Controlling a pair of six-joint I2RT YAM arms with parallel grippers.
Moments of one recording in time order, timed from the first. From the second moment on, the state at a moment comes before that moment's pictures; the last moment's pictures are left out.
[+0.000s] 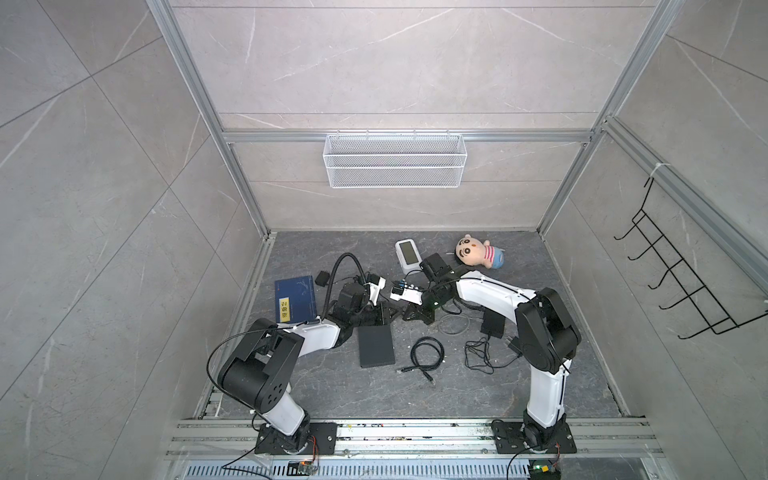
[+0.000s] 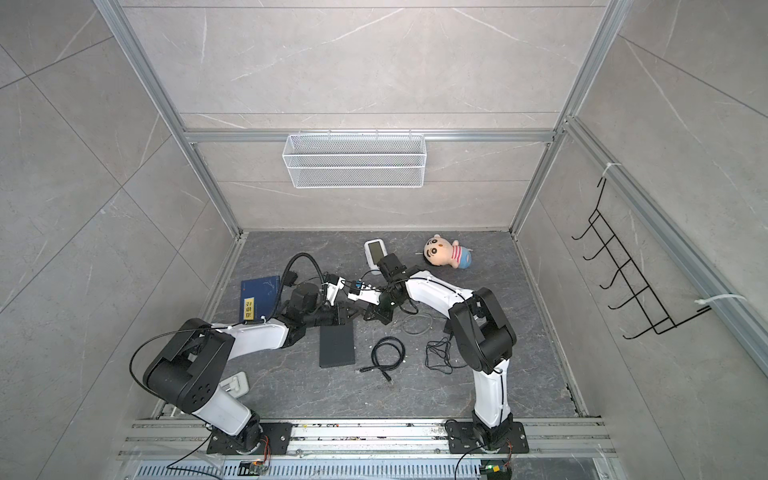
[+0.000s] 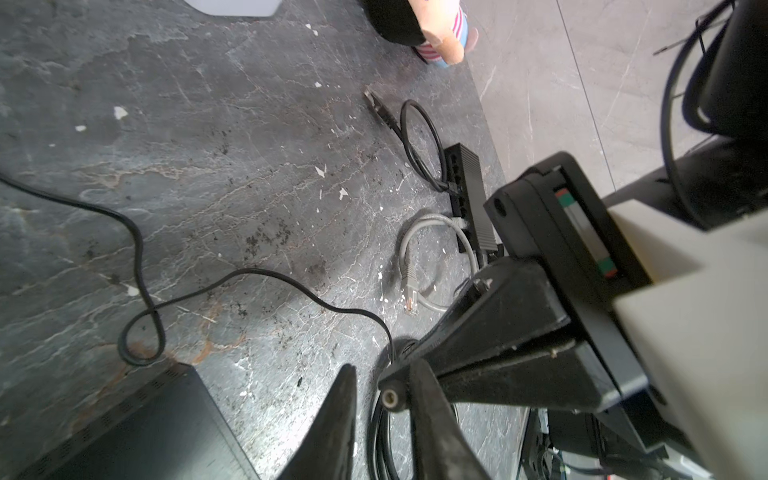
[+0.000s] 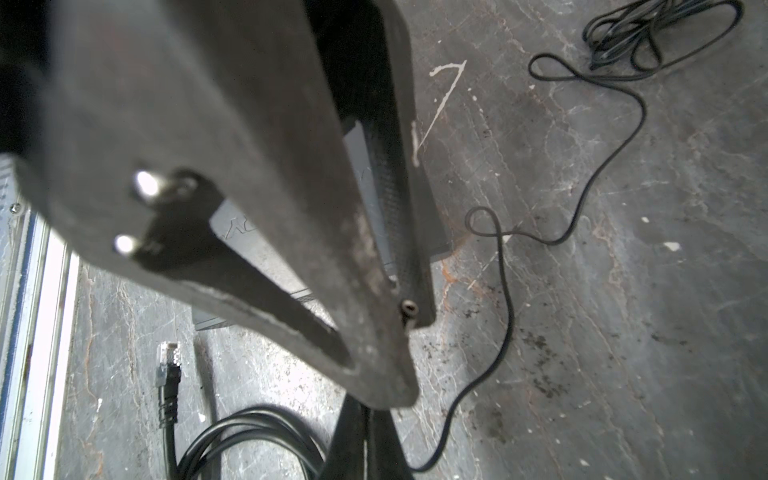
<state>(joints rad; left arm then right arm) -0.50 1.61 0.67 0.38 0.61 -0.60 0.57 1.96 1.42 -0.67 -0.62 -0.70</state>
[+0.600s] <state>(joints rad) -0.50 1.62 0.67 0.40 0.64 -0.61 0.56 1.85 1.21 -0.45 -0.64 -0.59</state>
